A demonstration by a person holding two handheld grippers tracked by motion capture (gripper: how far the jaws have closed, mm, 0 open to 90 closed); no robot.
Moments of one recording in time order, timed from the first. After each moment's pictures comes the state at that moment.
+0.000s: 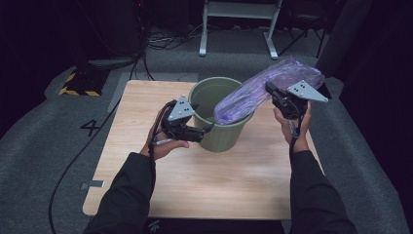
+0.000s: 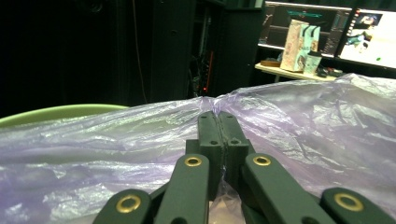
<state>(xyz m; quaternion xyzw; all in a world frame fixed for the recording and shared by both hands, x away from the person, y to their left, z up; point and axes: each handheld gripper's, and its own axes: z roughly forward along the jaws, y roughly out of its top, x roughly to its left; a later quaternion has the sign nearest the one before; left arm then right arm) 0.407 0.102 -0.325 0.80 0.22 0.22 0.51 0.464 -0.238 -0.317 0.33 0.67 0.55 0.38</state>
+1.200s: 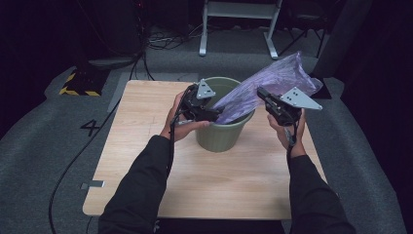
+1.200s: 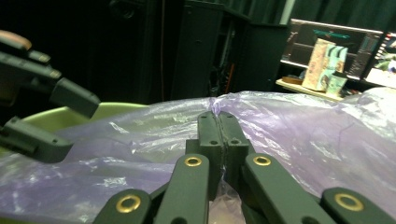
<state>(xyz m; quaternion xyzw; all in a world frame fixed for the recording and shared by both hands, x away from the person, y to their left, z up) 0.462 0.059 -0.322 0.82 0.26 0.24 0.45 0.447 -0.221 -0.323 0.27 0.69 0.57 0.37</state>
